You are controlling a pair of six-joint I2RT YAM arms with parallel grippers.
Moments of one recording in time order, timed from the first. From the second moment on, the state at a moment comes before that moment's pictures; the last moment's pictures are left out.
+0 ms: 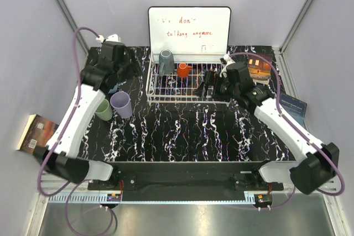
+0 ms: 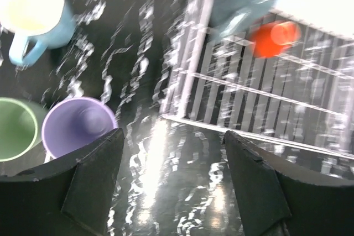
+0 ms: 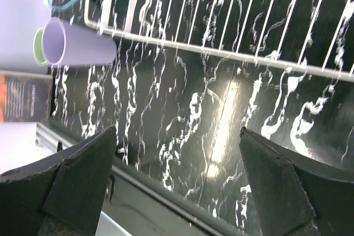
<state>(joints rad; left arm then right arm) -0.32 1.38 1.56 -0.88 -0.23 -0.55 0.50 1.25 1.14 -0.50 -0.20 0.61</state>
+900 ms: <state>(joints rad) -0.58 0.87 1.18 -0.92 -0.38 -0.58 0.52 2.38 2.54 -0.93 0.17 0.42</state>
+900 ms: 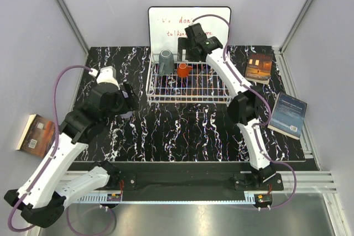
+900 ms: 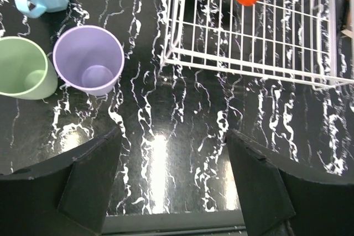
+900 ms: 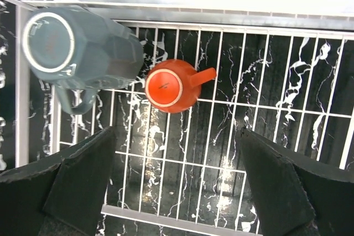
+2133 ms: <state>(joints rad) -0.58 1.15 1.15 -0.69 -0.44 -0.55 0.56 2.52 2.46 -0.81 0.22 0.37</state>
